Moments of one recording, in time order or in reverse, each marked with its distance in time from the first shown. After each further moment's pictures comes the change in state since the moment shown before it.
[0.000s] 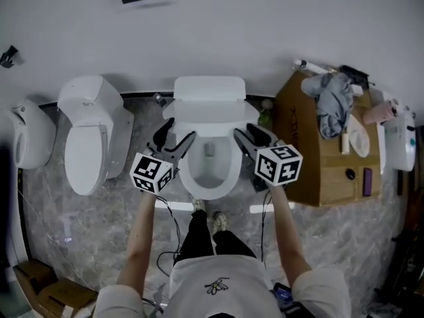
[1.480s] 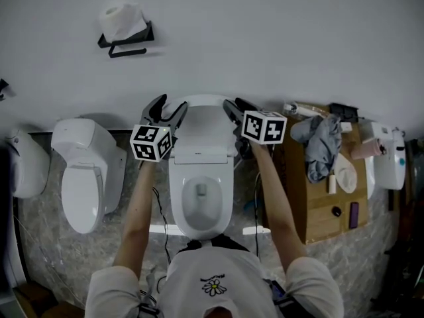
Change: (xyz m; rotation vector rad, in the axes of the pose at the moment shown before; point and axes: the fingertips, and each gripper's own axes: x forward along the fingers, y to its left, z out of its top) left arm 0.195 0.179 0.130 -0.054 -0.074 0.131; right arm 0.164 -0.102 0.227 0.056 -0.074 -0.032
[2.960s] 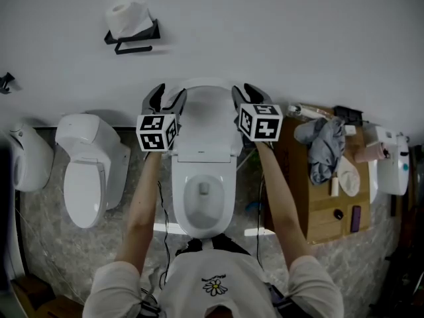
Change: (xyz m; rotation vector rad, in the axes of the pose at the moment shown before) left arm 0.001 0.020 0.027 0.059 -0.012 0.174; right arm -0.006 -0.003 0.049 -0.291 -0.127 -0.196
